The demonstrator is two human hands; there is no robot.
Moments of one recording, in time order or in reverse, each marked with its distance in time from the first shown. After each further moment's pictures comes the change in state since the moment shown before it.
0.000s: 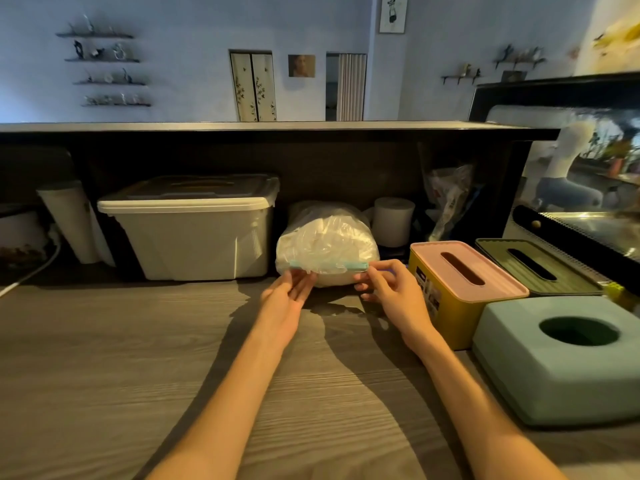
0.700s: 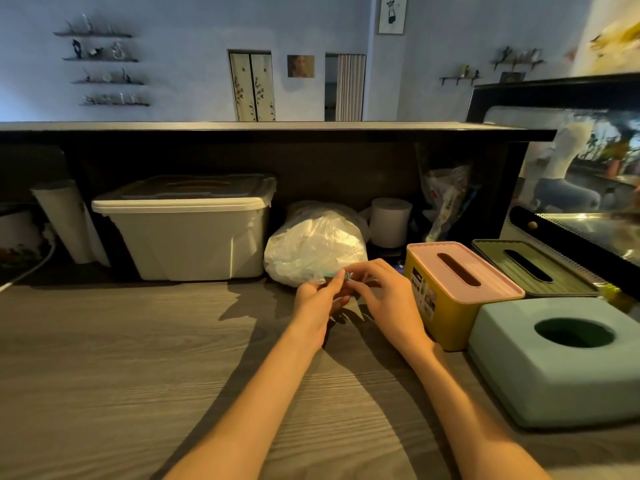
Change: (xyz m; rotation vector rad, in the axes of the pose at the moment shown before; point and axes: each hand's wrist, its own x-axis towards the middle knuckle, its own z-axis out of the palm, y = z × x) left_hand -0.013 -0.043 0.030 0.486 -0.094 0.021; right_hand -0.002 0.002 -0.001 -0.536 -0.054 -0.503
